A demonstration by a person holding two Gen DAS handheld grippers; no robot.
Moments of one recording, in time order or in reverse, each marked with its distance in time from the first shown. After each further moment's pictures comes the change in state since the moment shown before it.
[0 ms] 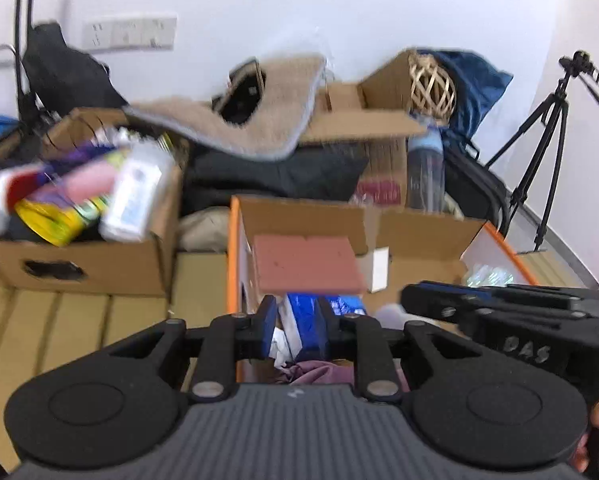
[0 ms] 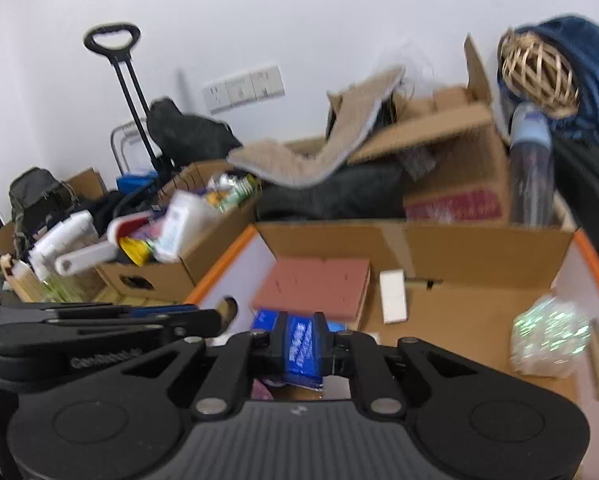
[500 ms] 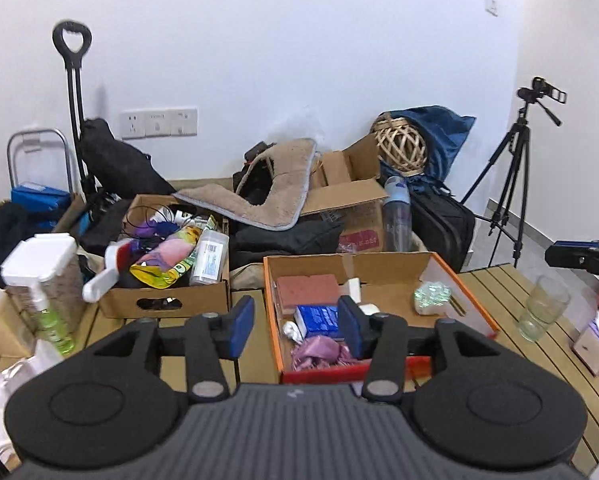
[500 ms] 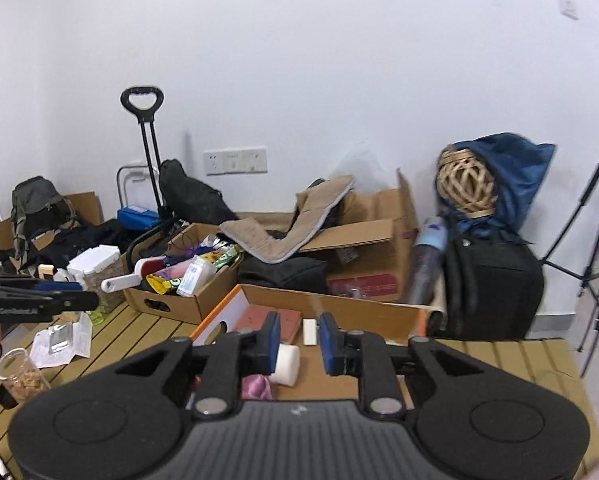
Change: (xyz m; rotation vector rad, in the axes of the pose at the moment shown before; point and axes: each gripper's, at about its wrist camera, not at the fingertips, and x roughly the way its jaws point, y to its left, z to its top) left arm -0.210 -0.029 -0.008 0.098 -0.142 0.060; right arm -0.249 0.014 0.013 -0.130 -0.141 -0.135
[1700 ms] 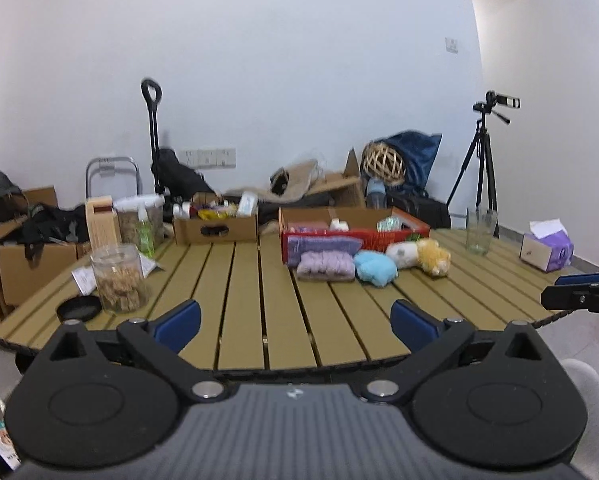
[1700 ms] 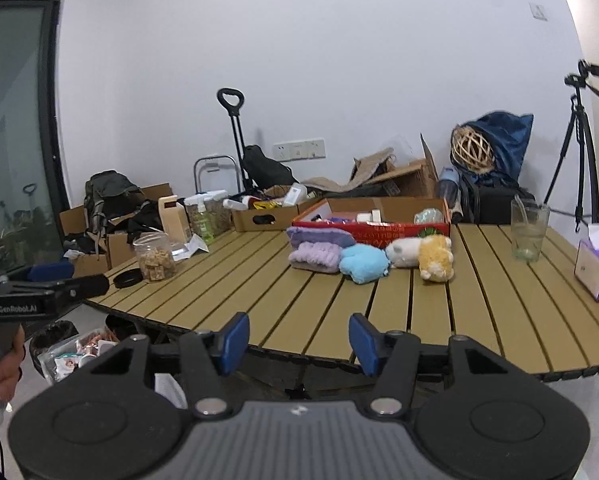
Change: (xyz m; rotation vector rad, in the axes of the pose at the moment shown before) left arm -0.260 -0.074 -0.289 0.029 -0.217 0.113; right arm -0.257 0.098 -0.293 0.025 -0.091 0.117
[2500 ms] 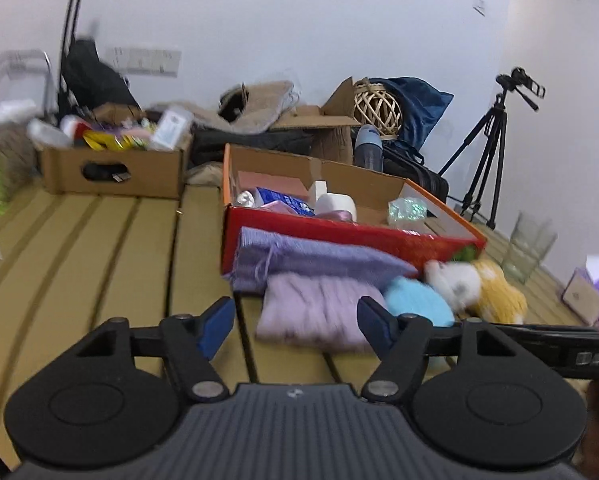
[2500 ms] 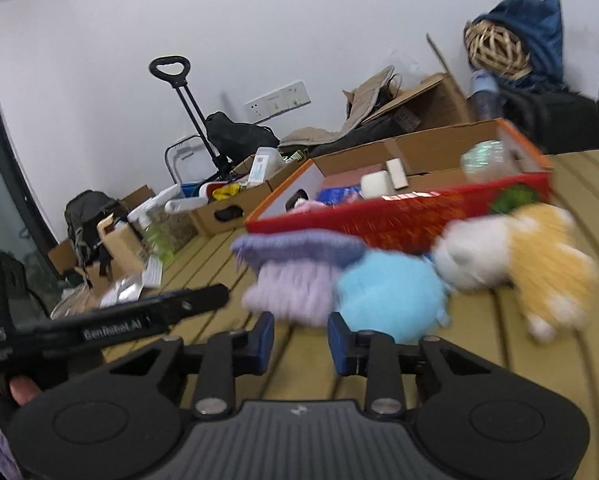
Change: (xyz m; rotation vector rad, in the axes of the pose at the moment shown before) left arm 0.359 0.031 0.044 -0.181 0.214 -0.242; right arm 0.319 -0.086 0.068 0.239 0.142 0.118
